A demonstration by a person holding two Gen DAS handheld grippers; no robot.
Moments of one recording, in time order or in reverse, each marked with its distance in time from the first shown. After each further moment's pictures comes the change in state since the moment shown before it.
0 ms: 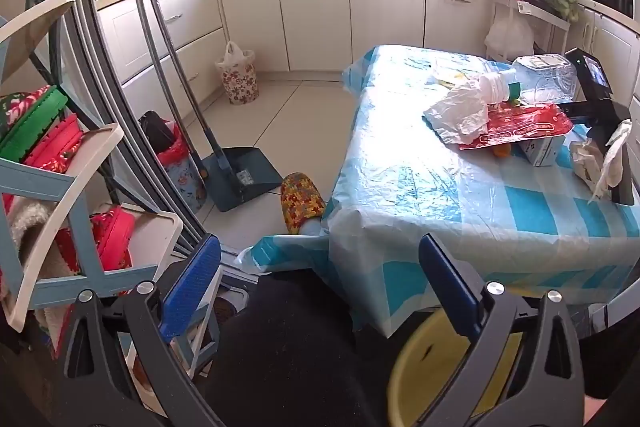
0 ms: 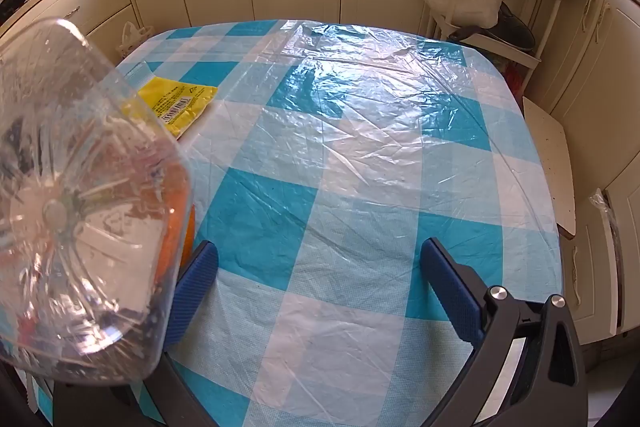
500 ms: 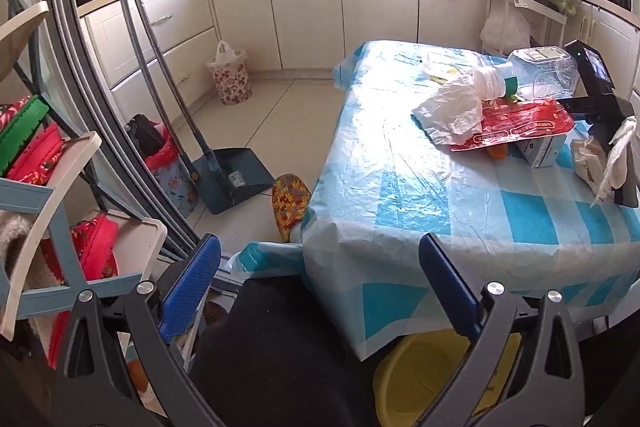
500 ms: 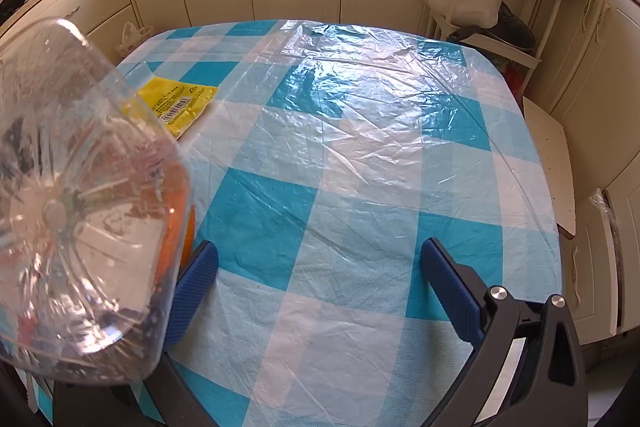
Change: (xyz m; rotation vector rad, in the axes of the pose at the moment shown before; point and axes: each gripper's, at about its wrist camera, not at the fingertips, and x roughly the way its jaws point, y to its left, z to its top) left arm 0.021 -0.021 0.008 0.028 0.016 0.004; right arm 0.000 0.000 0.000 0.000 -0.001 0.000
